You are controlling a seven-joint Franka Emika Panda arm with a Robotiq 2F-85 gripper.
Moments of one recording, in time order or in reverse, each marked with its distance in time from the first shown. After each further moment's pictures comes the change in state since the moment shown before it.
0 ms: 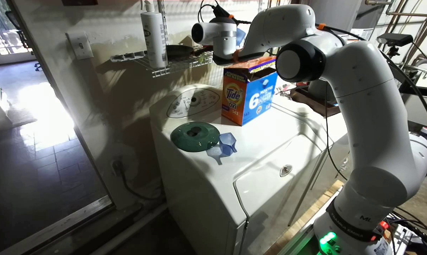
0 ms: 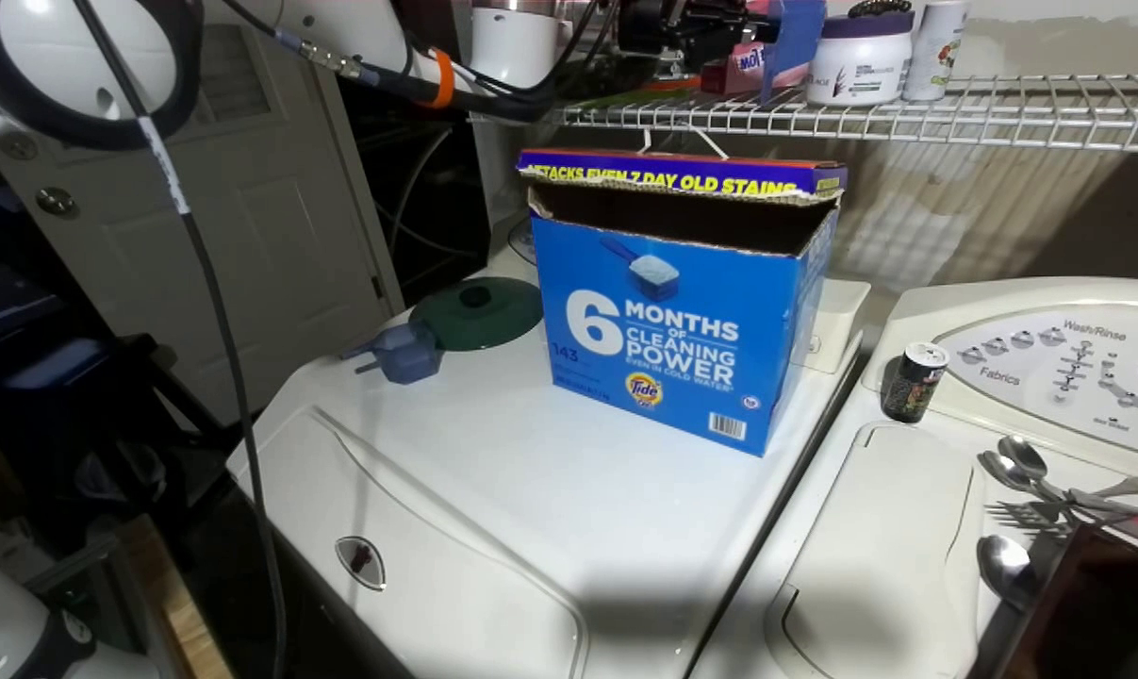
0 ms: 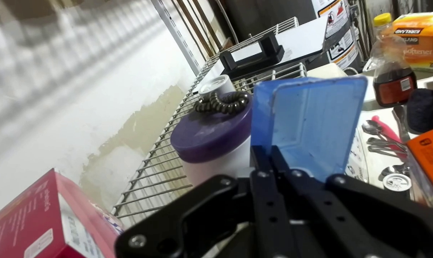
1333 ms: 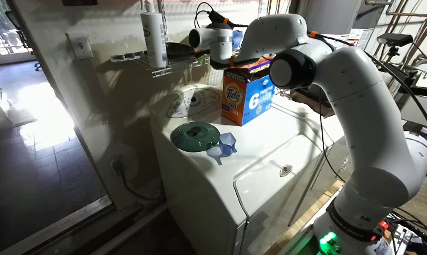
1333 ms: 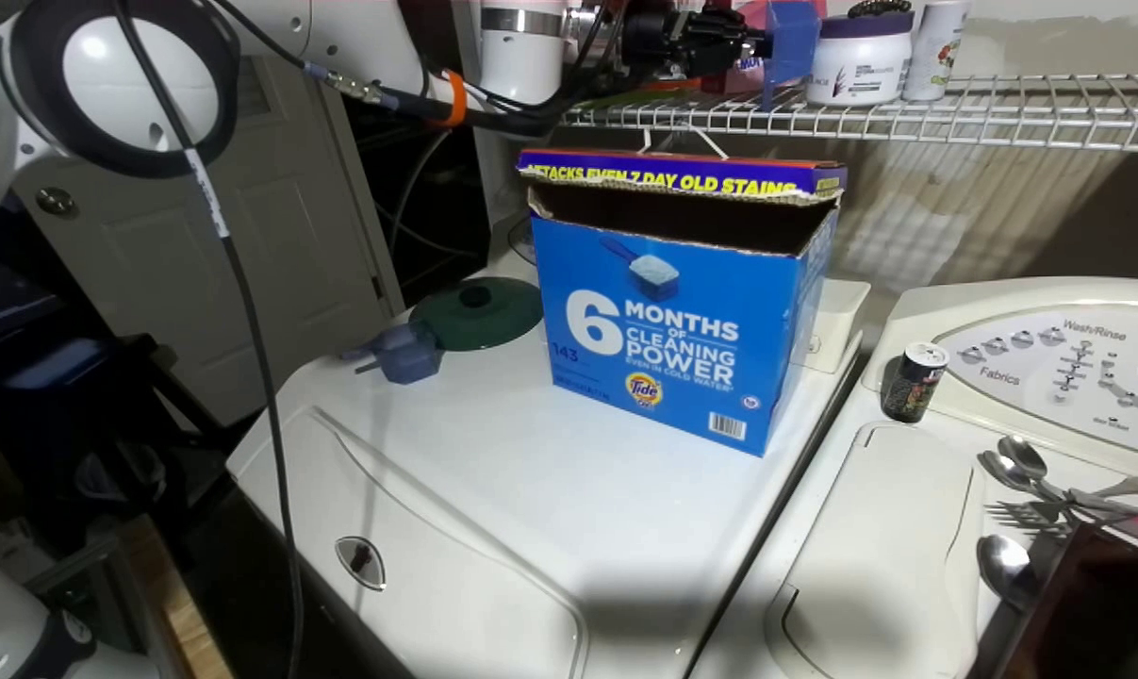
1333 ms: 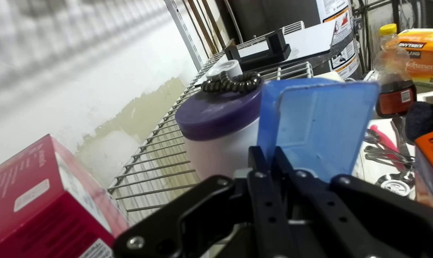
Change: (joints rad) arm 0.018 0.080 -0.019 0.084 0.000 -0.013 -0.081
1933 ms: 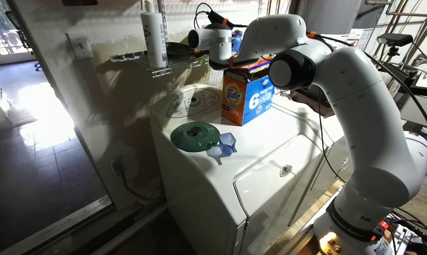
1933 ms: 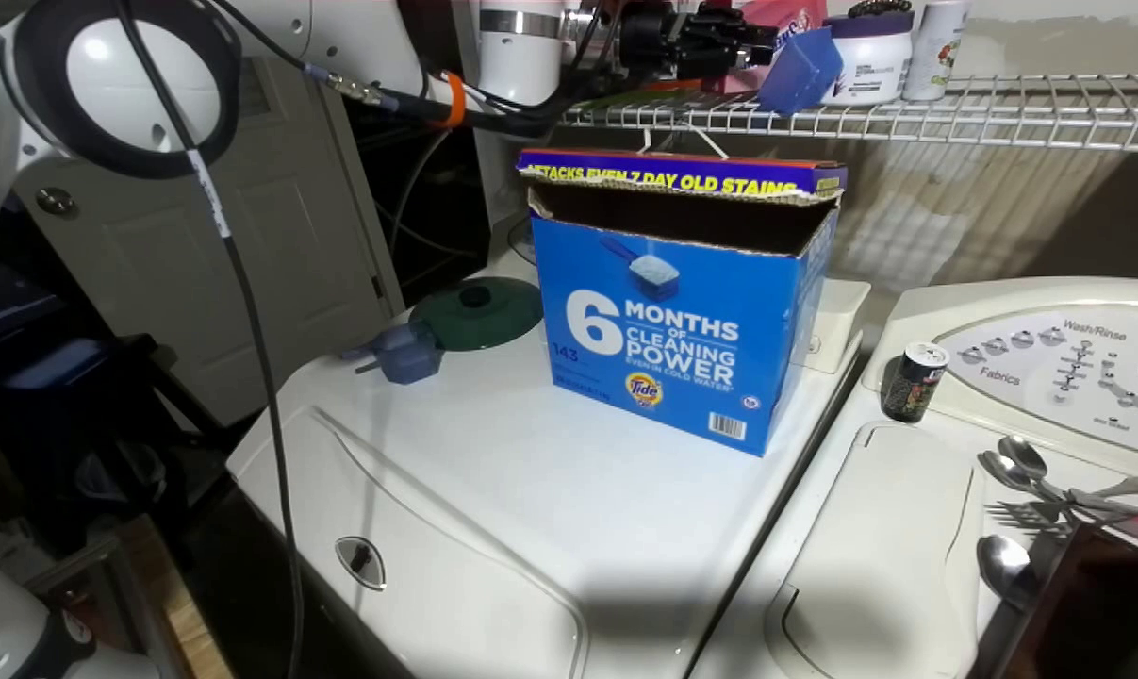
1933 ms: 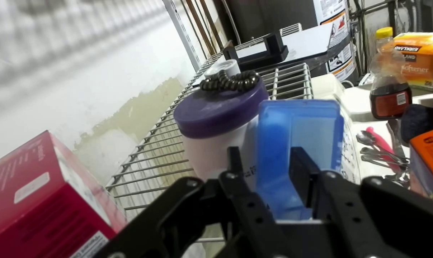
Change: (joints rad) arm 0.007 0.003 -0.001 0.003 0.000 -0.015 -0.009
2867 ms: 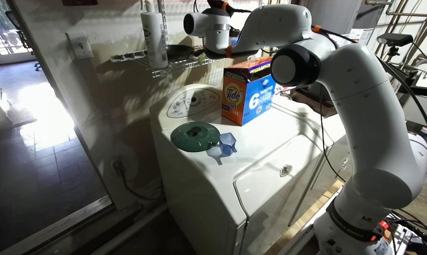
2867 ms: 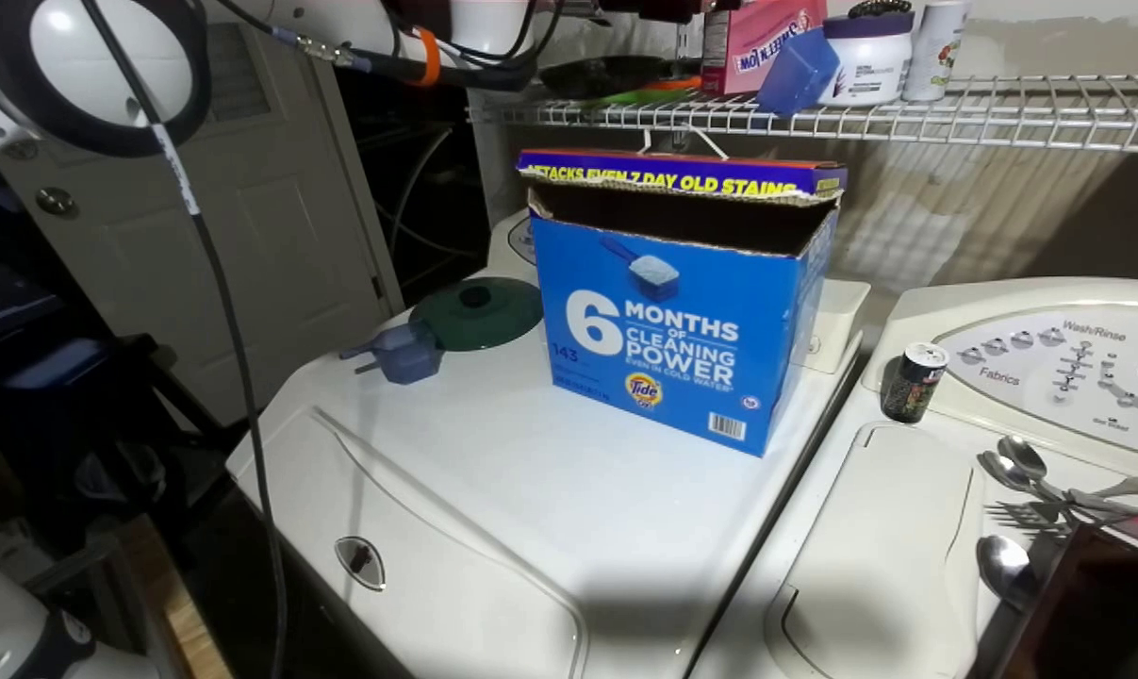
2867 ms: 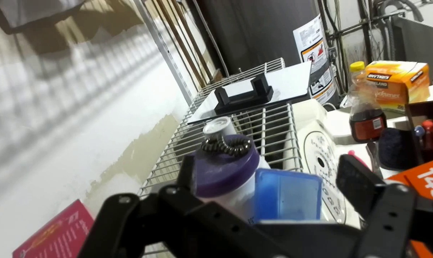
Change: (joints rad) arm 0.039 -0.057 0.000 0.040 0.012 -0.122 -0.060
